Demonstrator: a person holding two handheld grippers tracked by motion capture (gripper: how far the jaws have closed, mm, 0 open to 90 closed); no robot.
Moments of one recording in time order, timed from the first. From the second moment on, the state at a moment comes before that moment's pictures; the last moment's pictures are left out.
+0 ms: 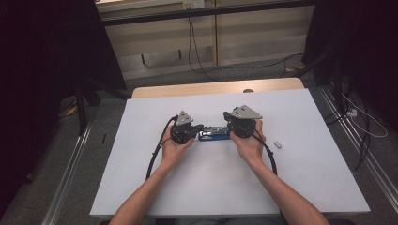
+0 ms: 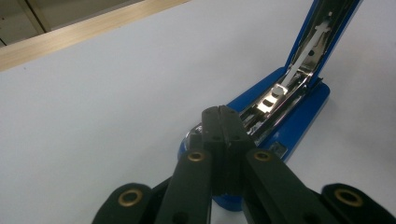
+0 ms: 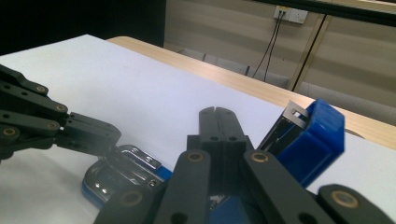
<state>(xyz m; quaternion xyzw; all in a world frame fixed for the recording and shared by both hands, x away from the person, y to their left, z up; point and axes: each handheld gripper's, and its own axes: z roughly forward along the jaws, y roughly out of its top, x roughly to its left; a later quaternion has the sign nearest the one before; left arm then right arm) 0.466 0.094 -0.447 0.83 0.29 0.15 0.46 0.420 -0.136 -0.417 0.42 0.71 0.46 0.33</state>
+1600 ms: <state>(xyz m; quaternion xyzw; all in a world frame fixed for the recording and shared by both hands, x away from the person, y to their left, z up) 0.466 0.095 -0.448 0.82 0.30 0.14 0.46 0.407 -0.197 -0.432 0.46 0.71 0.44 0.32</state>
